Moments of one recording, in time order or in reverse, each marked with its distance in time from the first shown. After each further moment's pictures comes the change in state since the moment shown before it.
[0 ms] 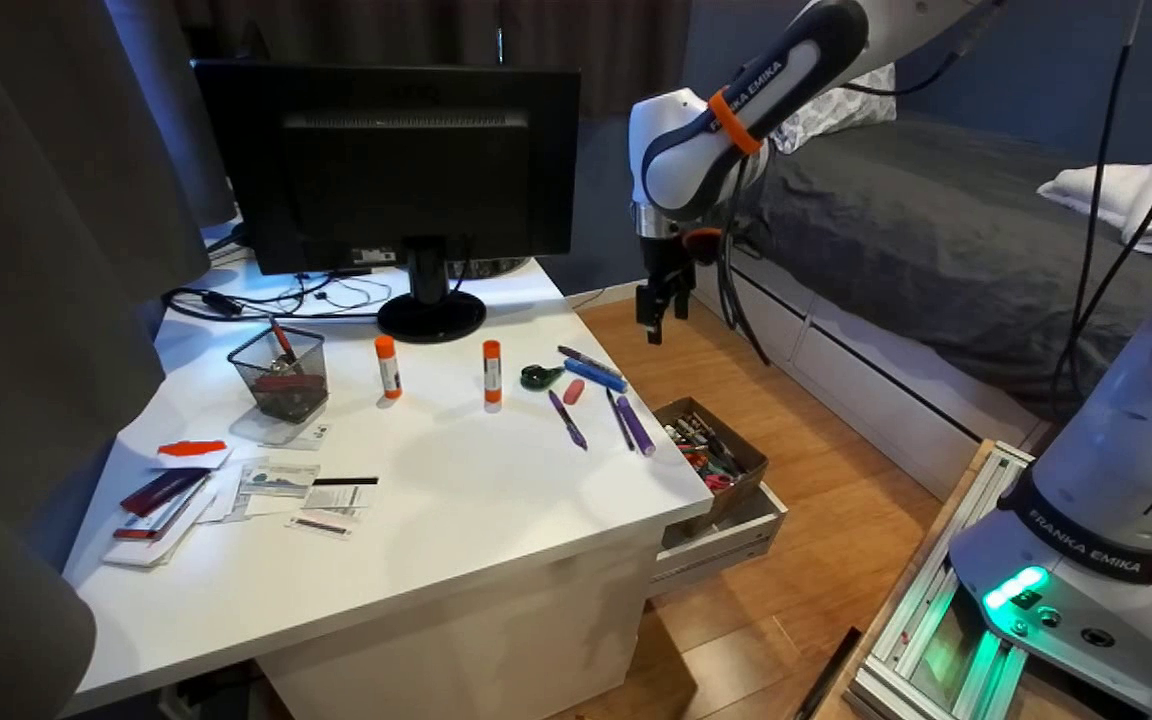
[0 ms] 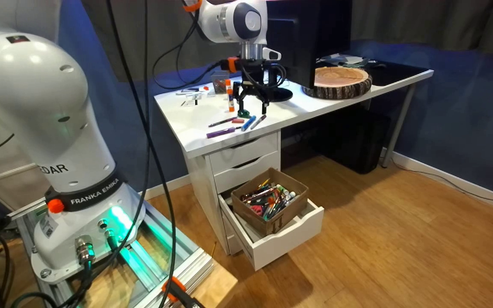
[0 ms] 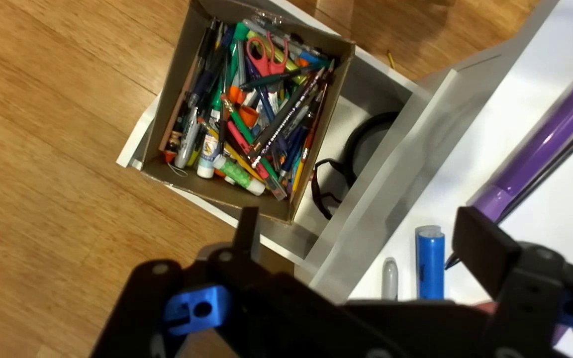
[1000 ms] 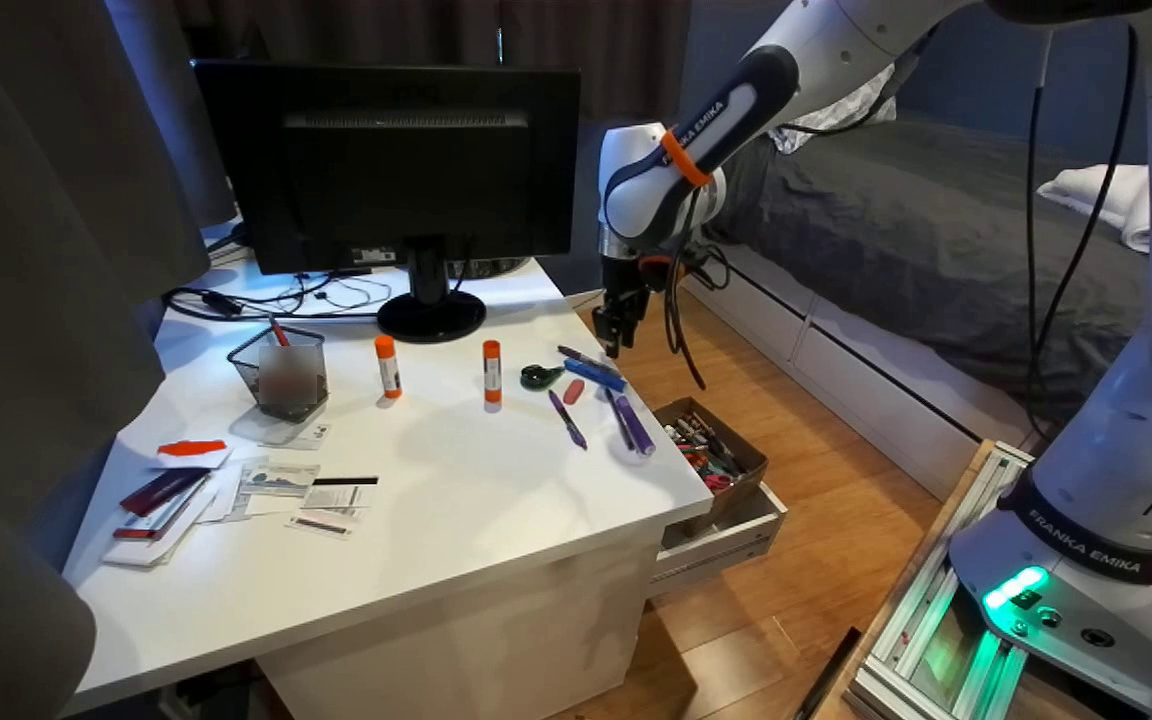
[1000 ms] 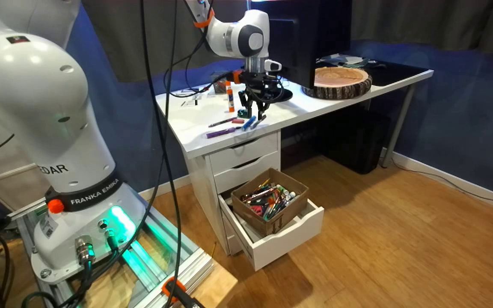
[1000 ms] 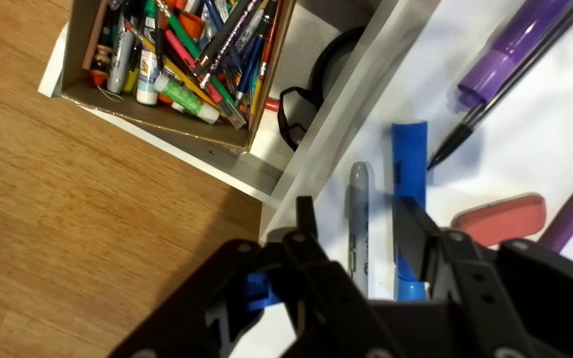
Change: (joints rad) arm 0.000 0.181 0.042 0.140 0.083 0.147 0.008
